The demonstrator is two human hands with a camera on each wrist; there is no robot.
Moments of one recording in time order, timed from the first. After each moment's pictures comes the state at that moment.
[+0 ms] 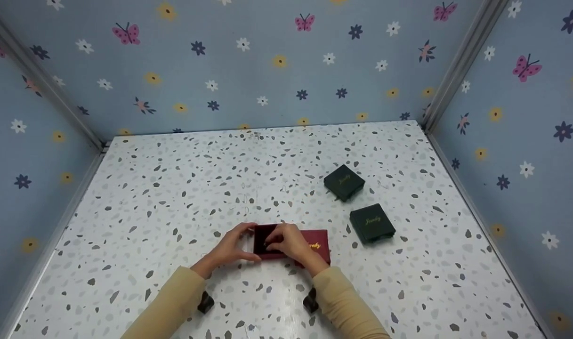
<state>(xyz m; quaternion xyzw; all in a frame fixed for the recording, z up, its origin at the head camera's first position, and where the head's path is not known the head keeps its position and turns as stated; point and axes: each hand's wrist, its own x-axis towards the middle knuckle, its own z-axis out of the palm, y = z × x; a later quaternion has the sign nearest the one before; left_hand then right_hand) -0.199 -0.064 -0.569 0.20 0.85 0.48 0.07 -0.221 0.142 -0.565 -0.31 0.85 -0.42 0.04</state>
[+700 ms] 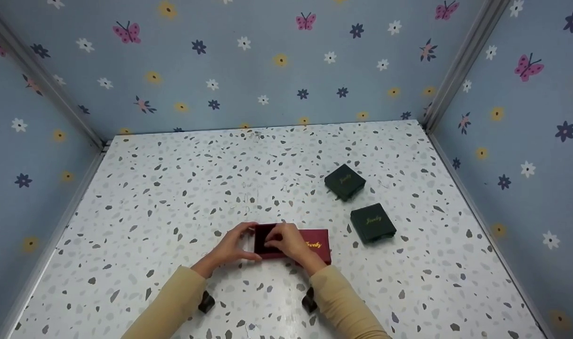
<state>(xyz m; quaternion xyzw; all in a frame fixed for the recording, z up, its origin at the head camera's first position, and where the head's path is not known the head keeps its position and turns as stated) -0.199 -0.065 -0.570 0.20 0.86 0.47 0.06 -0.223 0.136 -0.571 -0.30 0.86 -0.41 0.01</state>
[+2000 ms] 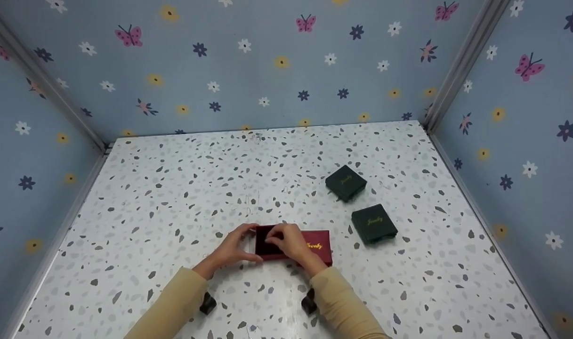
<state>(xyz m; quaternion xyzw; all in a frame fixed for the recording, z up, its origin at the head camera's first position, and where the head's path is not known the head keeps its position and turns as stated) -0.198 -0.065 -0.567 0.20 0.85 0.48 0.07 -0.220 0.135 -0.569 -0.27 0.85 -0.45 -0.01</state>
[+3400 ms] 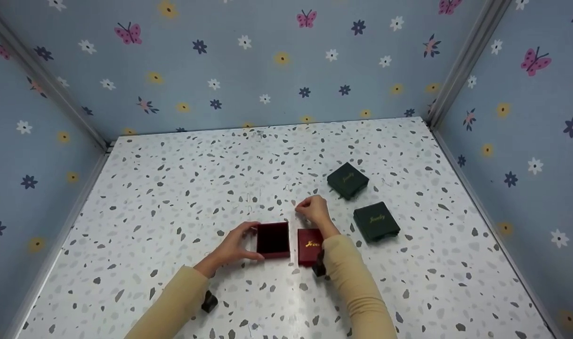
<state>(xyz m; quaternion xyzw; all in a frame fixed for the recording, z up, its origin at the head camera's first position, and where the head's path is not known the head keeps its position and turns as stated) -0.200 -0.065 -0.569 0.20 0.85 0.48 0.07 -0.290 0.180 -0.553 -0.03 0.89 -0.45 0.08</state>
